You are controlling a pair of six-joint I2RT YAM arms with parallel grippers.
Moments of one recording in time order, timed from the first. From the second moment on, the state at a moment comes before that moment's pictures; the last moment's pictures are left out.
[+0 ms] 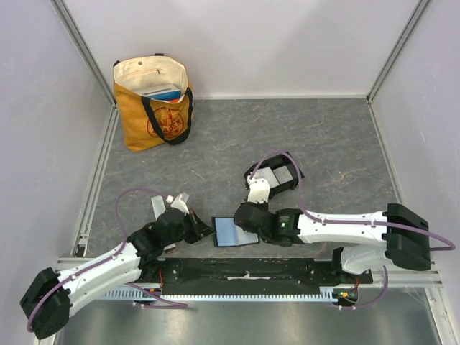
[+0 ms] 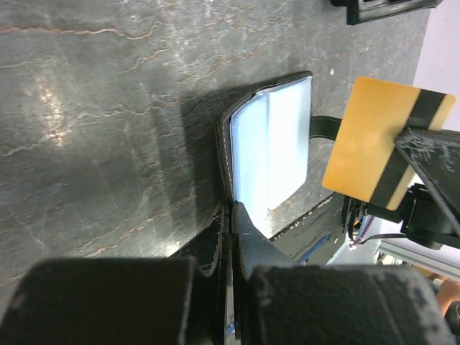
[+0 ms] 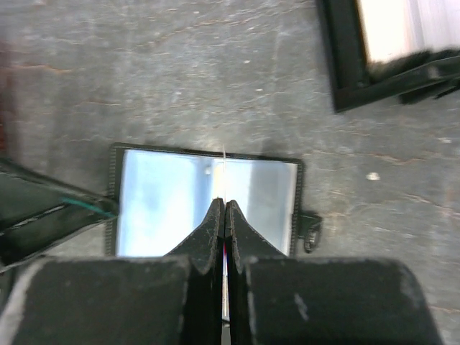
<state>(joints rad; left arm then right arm) -0.81 0.64 0.10 -0.05 0.08 -1.13 1.30 1.38 0.86 -0.41 0.68 0.92</state>
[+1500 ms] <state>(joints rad) -0.81 0.71 0.06 -0.02 0.05 -1.13 1.09 1.44 0.41 0.42 0.13 1.09</state>
